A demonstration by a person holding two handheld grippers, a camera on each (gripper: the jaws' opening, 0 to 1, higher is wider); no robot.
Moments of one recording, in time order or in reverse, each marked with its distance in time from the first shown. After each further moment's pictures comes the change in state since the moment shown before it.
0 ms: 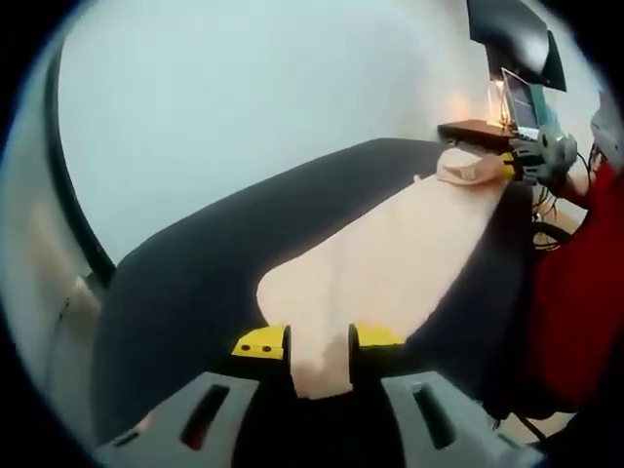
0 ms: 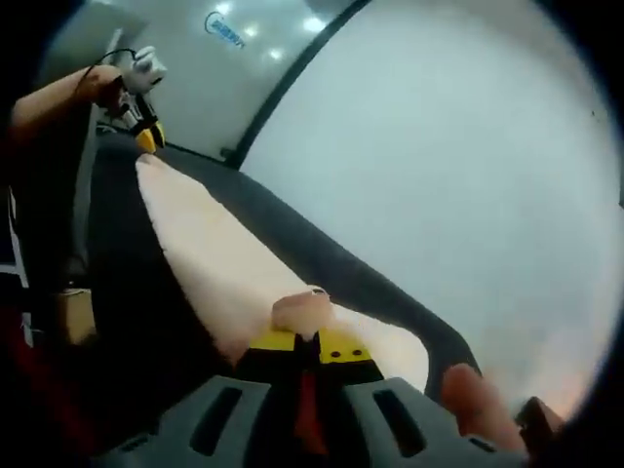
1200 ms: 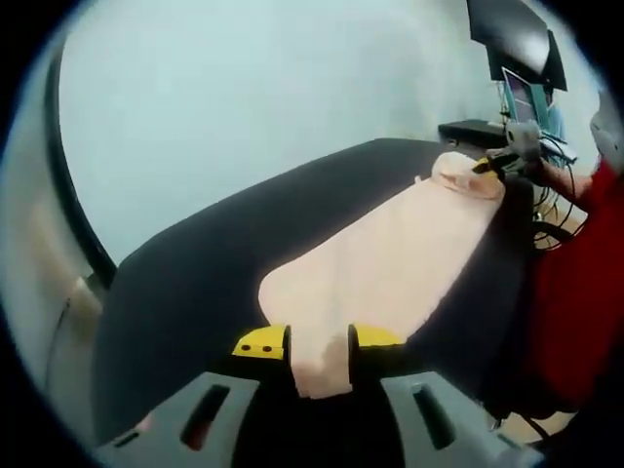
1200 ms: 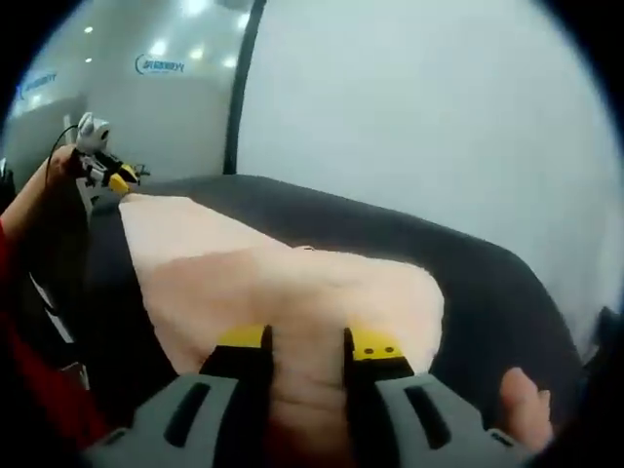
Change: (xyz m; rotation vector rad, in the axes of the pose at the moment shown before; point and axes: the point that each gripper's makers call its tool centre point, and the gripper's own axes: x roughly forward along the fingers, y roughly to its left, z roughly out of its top) left arm -0.001 -0.002 0.002 0.006 -0.003 0.000; right arm 0.032 -0.027 -0.063 0.336 0.134 0.200
